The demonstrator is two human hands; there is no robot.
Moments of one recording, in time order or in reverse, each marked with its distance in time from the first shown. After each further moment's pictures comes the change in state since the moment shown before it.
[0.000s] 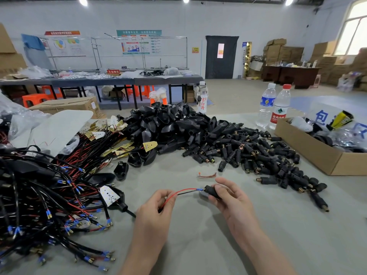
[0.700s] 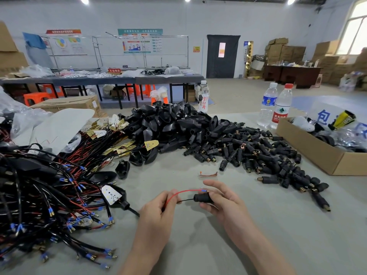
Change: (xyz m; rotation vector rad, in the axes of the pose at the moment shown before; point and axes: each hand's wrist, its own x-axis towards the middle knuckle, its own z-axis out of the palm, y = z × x) left_hand -0.002 0.010 -0.003 0.037 -0.050 0.020; right_hand -0.011 0.000 0.008 -0.155 -0.228 0.071
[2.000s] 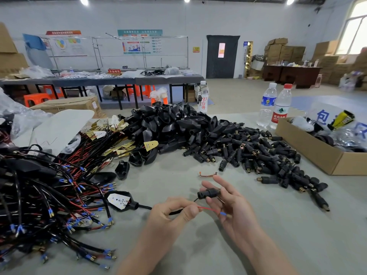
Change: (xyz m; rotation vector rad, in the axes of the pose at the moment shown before) left_hand -0.006 0.034 -0.002 -0.261 -0.311 0.003; right_hand -0.002 -0.009 -0.002 0.351 0.078 0.091
